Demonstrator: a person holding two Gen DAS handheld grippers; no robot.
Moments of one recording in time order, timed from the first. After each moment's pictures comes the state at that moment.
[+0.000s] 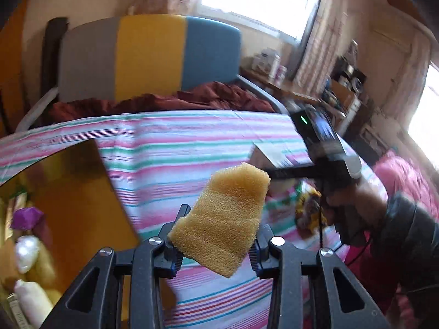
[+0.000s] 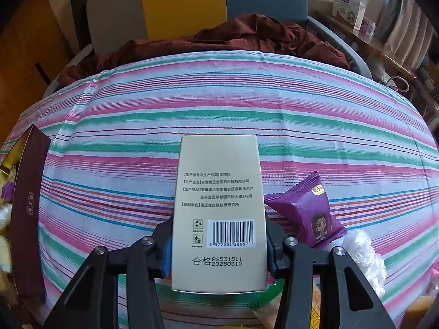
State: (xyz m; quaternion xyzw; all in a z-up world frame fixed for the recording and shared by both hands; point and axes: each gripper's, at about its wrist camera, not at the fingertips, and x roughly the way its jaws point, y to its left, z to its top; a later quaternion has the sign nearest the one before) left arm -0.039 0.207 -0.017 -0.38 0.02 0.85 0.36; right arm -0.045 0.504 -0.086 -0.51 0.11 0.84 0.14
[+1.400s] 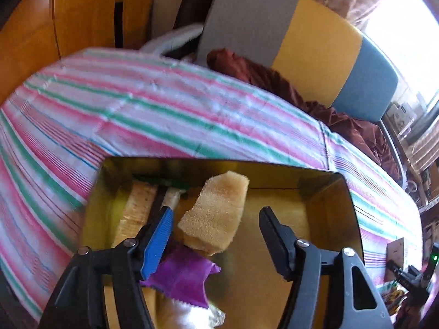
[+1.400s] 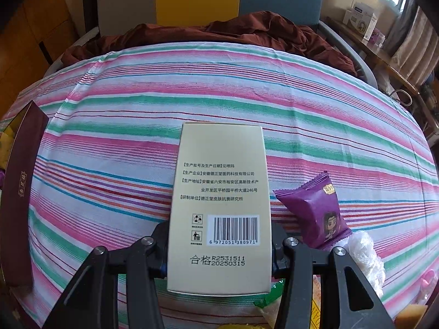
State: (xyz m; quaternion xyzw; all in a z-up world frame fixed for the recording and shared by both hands) left arm -0.218 0.043 -0.071 -0.48 -0.07 0.87 0.07; right arm -0.050 0.489 -0.092 -0.53 0.08 0.83 0.14
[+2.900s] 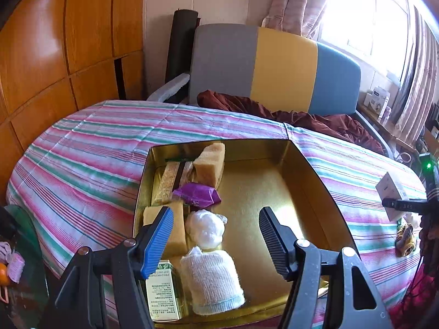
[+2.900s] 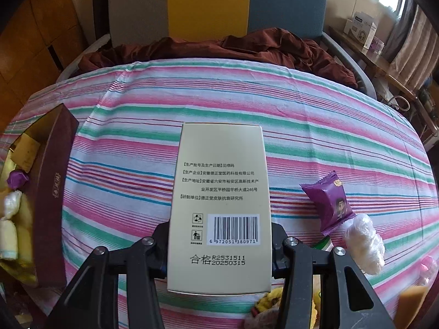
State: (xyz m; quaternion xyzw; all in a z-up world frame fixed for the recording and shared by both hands) left arm -0.059 0.027 -0.017 -0.38 -0.01 0.92 0.09; right arm -0.040 0.438 -0.051 -0.51 0.08 0.85 0.13
